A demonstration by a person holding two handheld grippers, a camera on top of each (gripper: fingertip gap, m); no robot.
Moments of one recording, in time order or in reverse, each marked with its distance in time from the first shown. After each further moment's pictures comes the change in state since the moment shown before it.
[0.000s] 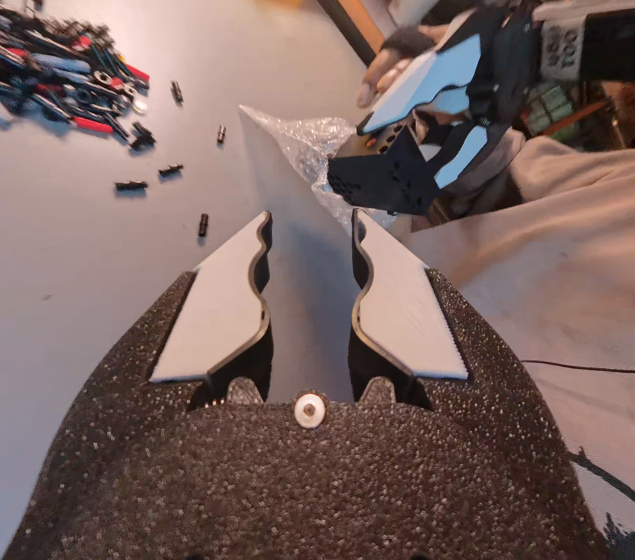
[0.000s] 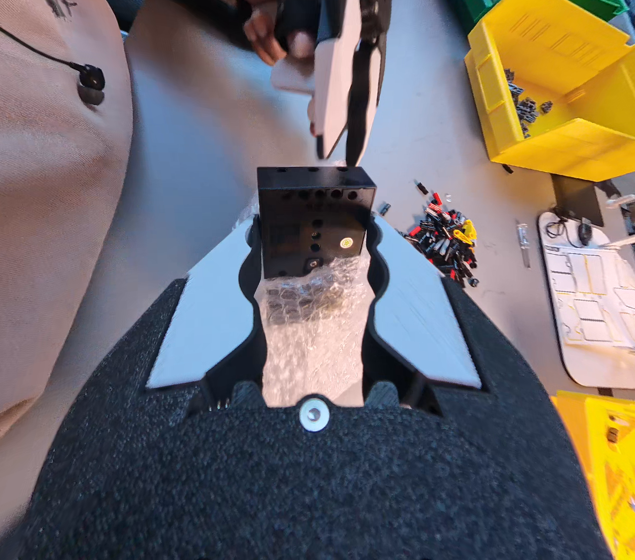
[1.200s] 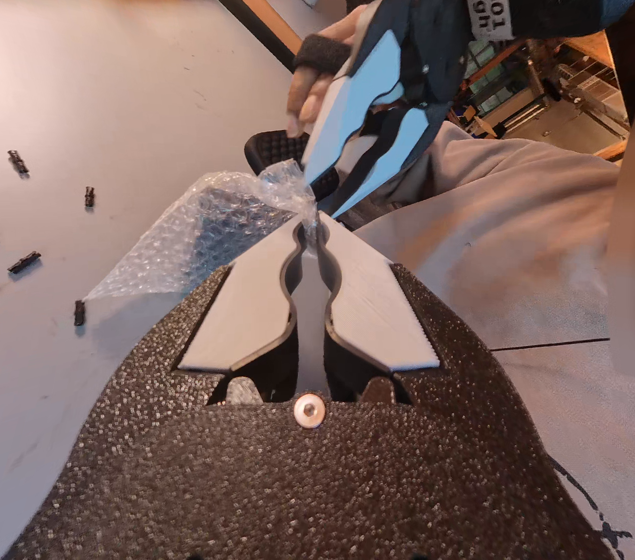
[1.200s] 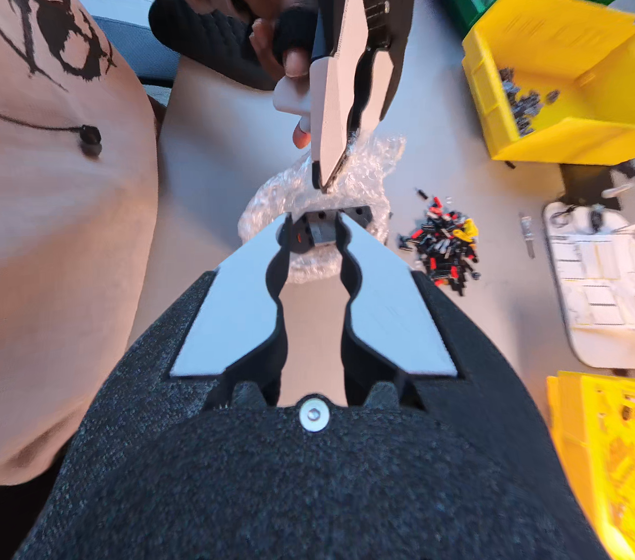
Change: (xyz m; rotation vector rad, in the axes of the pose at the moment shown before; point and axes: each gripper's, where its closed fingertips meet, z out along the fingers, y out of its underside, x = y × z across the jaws) left arm 0.082 -0.030 0.011 -0.106 0.216 0.077; right arm 0.004 -0.040 -0.035 -0.021 -0.053 0.121
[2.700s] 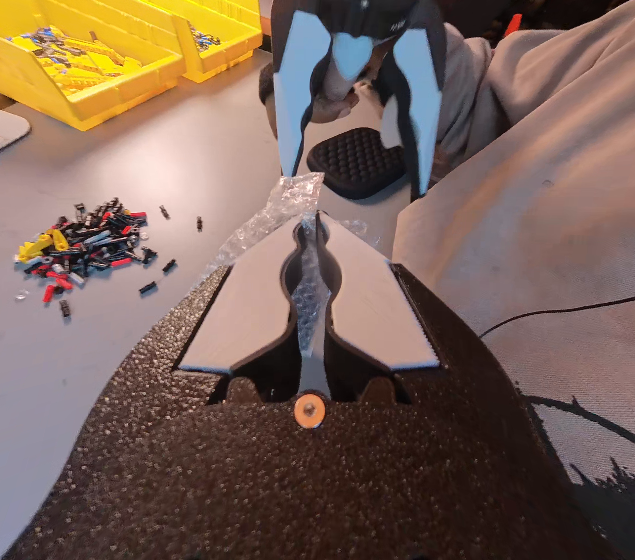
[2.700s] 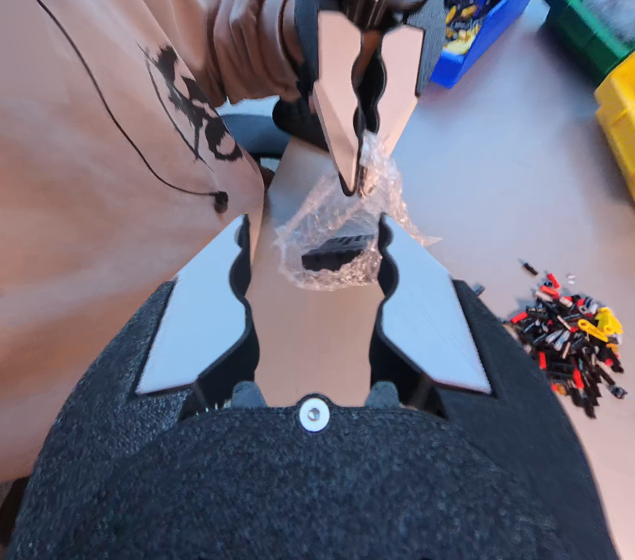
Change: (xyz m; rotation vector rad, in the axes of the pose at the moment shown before) left arm 0.020 0.011 -0.036 0.046 -0.307 0.447; right arm -0.030 -0.042 0.009 0.179 -0.361 0.114
